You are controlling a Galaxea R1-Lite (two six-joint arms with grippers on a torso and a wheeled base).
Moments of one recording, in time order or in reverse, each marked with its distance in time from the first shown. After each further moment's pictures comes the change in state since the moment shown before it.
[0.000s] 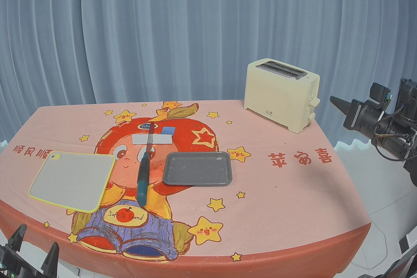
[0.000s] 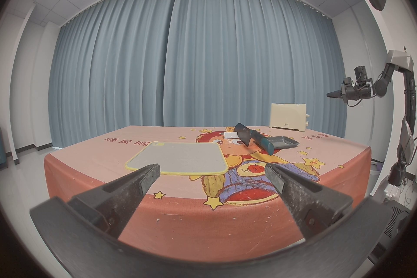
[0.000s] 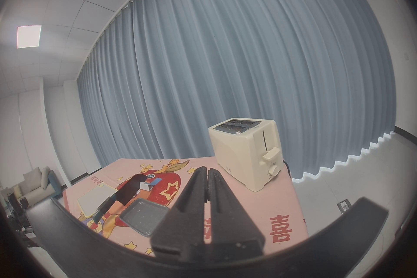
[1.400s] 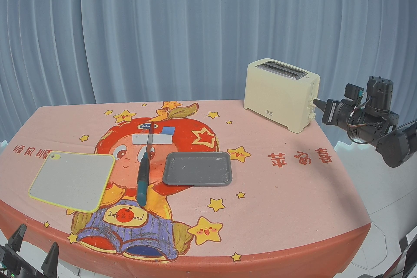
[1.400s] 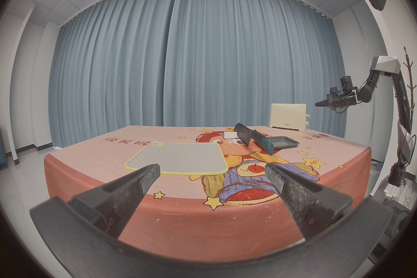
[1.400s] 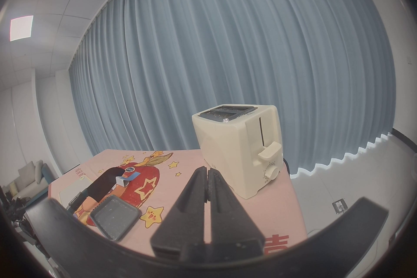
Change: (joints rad) left arm 0.001 0.000 0.000 0.000 0.000 0.000; right arm -0.057 0.280 -0.193 0.002 0.036 -0.044
